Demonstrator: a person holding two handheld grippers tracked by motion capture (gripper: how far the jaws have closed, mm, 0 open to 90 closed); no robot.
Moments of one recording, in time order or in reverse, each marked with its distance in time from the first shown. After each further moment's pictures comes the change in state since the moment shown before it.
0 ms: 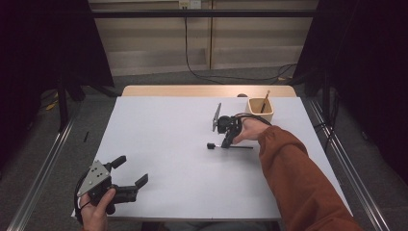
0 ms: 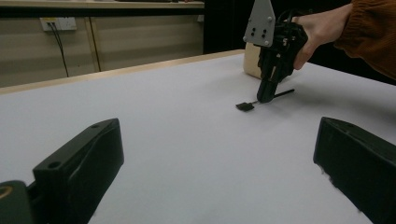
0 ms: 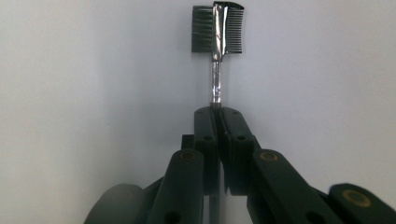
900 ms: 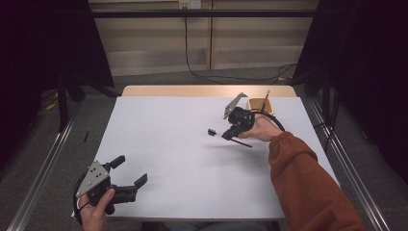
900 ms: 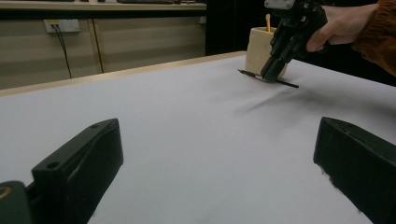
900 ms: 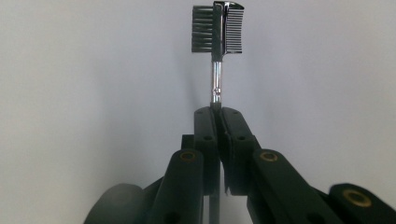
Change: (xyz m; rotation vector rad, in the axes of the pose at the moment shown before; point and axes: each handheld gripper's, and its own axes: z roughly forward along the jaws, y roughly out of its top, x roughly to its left) left arm -0.001 0.001 -0.002 -0.006 0.010 0.002; right arm 0.008 -0.029 -0.037 -0.328 -0.080 0.128
